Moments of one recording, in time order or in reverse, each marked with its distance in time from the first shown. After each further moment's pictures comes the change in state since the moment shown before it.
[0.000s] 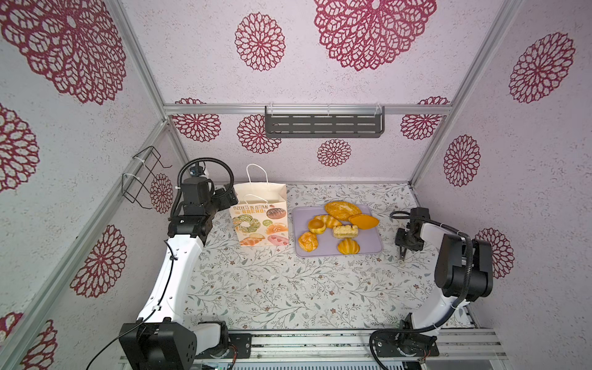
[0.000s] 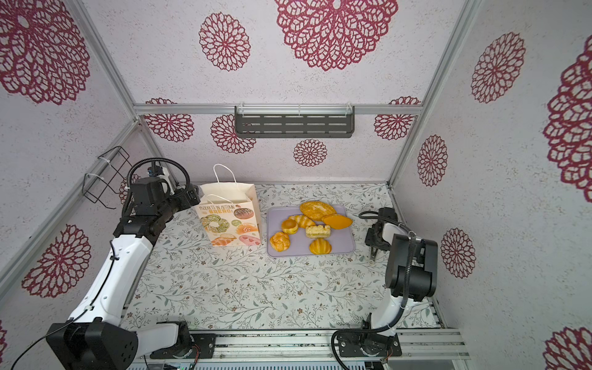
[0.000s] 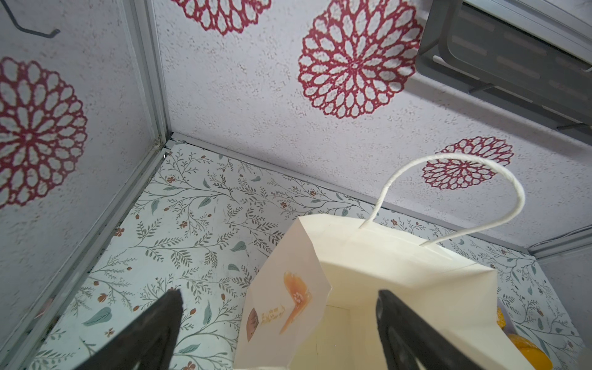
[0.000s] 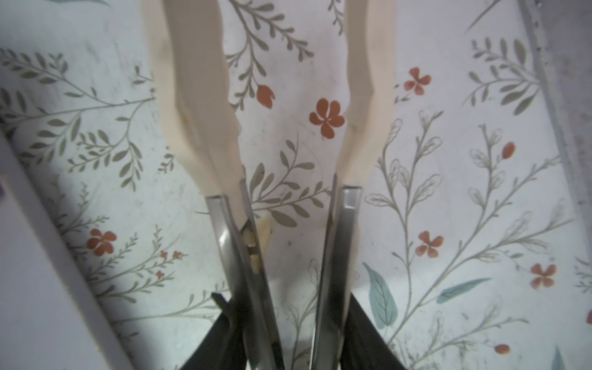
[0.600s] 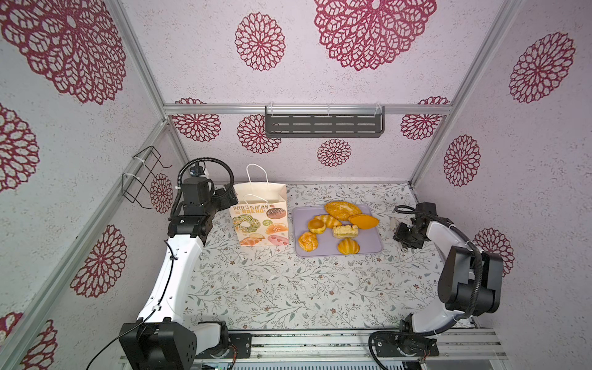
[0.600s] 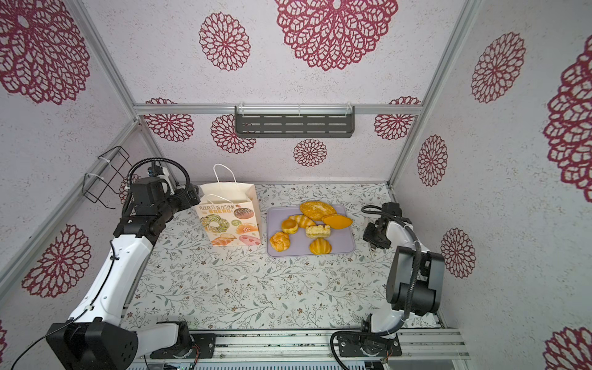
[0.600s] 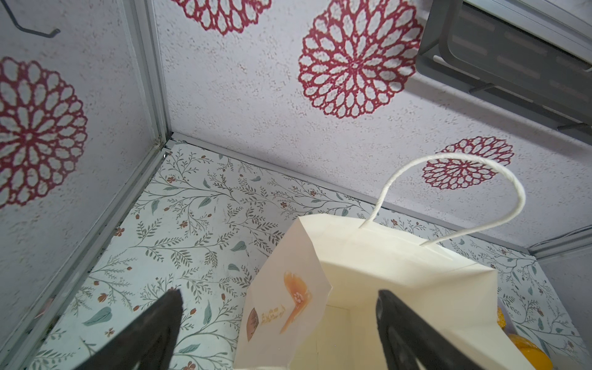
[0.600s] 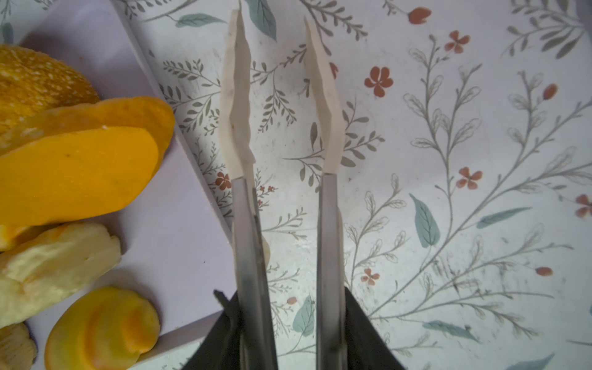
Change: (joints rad) left arm 0.000 0.000 -0.002 0.000 -0.001 0.000; right arm 0.000 -0.150 0.048 -0.194 -0.164 0.106
